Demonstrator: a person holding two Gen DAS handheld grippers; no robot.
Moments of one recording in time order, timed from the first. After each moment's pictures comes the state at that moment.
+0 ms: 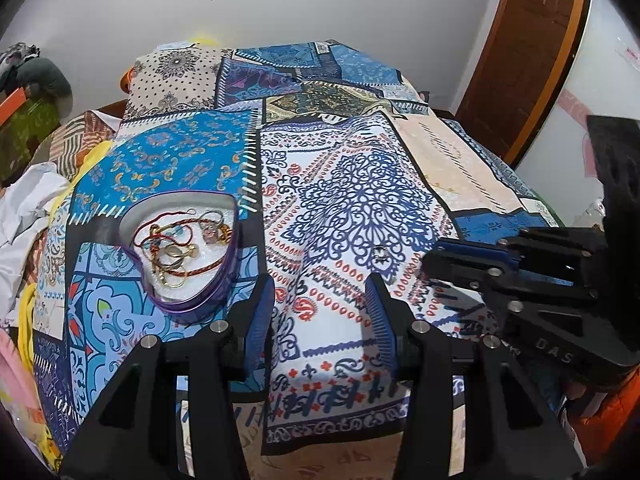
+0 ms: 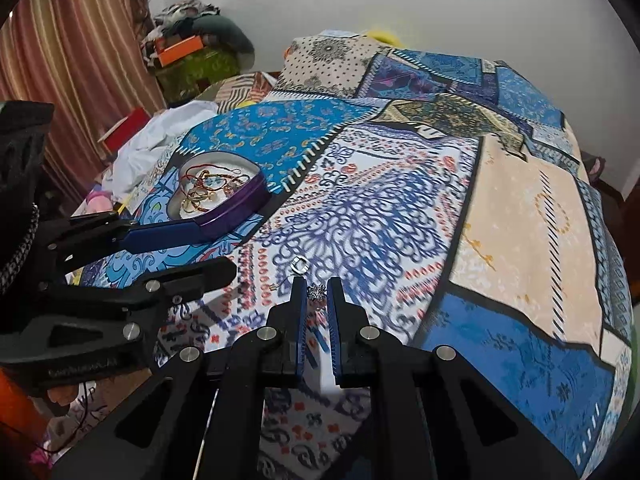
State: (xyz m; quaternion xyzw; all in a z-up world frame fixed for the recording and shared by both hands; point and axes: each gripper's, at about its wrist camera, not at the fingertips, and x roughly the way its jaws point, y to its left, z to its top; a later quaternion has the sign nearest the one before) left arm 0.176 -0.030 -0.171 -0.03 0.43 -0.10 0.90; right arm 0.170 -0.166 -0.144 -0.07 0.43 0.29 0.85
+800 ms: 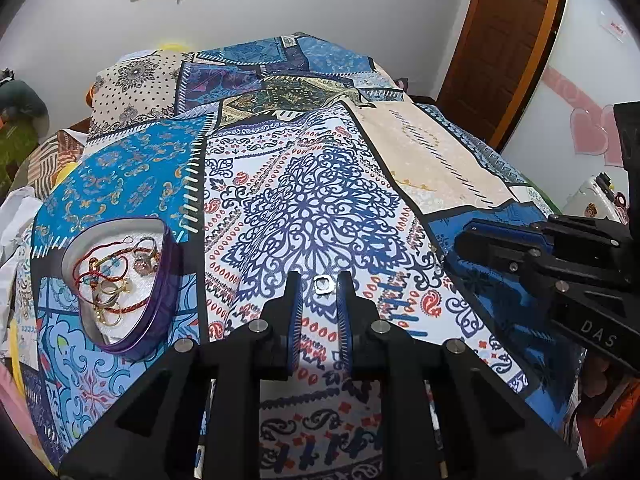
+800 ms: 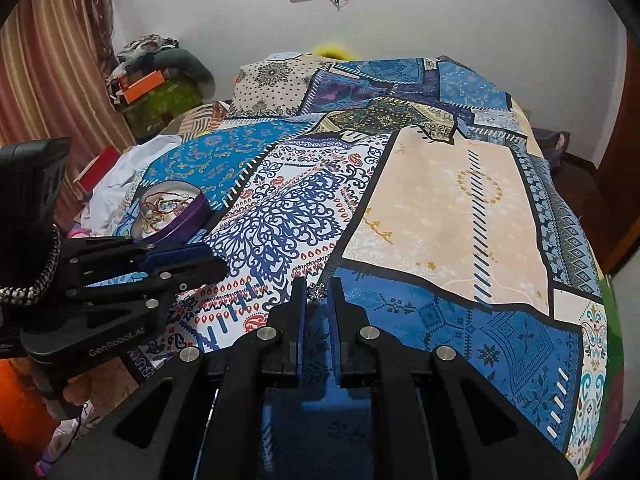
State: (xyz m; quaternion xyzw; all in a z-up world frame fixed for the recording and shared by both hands) left arm 0.202 -0.072 -0.183 0.00 0.44 -0.14 0.89; right arm 0.178 -0.214 -0.138 -0.03 0.41 0.24 0.88
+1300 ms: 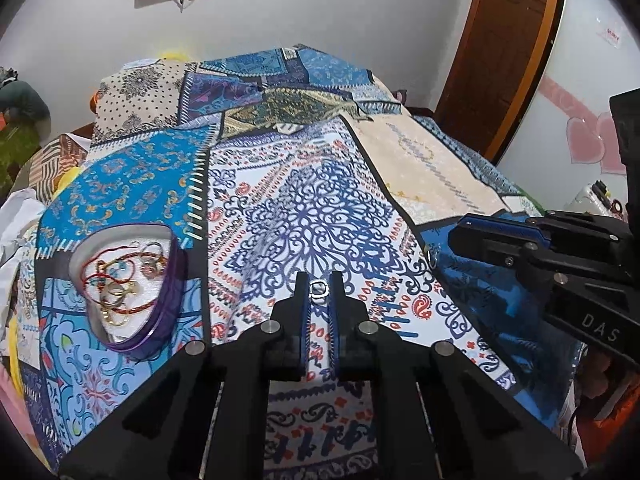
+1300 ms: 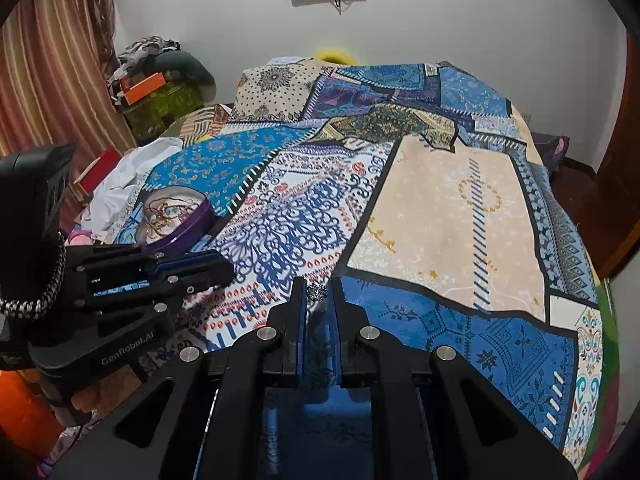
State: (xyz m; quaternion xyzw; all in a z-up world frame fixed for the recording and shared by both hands) left arm 0.193 -0.066 -0.171 -0.01 0.41 -0.13 0.90; right arm 0.175 -0.210 -0.127 -0.03 0.40 0.24 0.88
